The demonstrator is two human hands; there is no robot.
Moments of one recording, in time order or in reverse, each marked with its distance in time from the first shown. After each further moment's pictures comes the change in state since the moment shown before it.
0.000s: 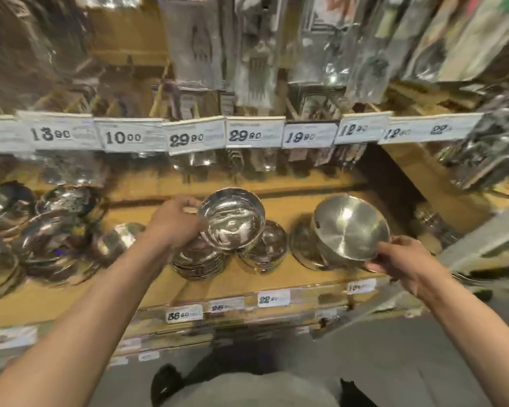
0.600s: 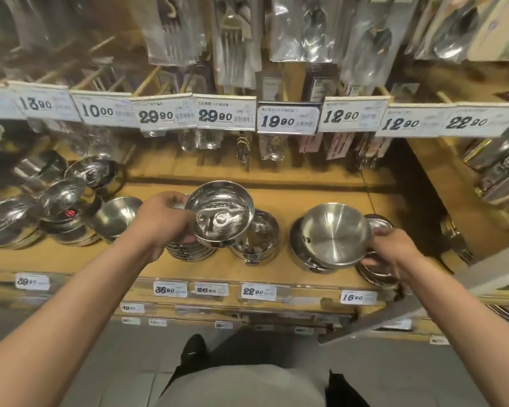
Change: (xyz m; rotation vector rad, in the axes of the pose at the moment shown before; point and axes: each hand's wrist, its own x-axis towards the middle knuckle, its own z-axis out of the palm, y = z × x) left_hand -0.036 0.001 0.050 -0.082 0.240 -0.057; right_hand 0.110 0.002 -0.010 -0.429 -0.157 -0.018
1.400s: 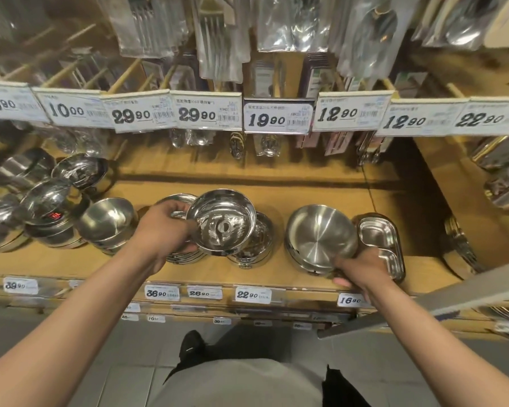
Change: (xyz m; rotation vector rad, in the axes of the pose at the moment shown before) left_hand 0.016 -0.014 0.023 -0.026 -0.021 -0.063; right_hand -0.004 0.025 0.045 -0.076 -0.047 0.087
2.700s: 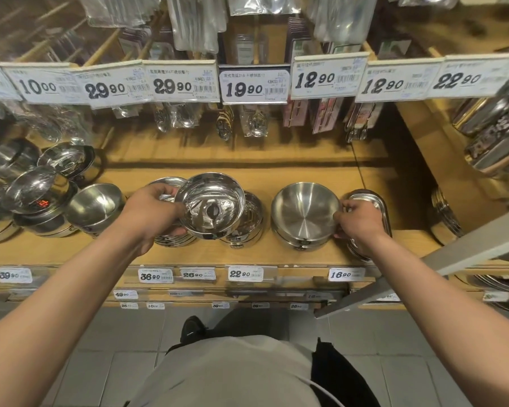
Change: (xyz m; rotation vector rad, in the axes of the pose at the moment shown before) left_hand -0.004 -0.002 0.004 0.067 0.004 0.015; right_hand 0.034 -0.013 -0.014 0.064 0.091 -0.239
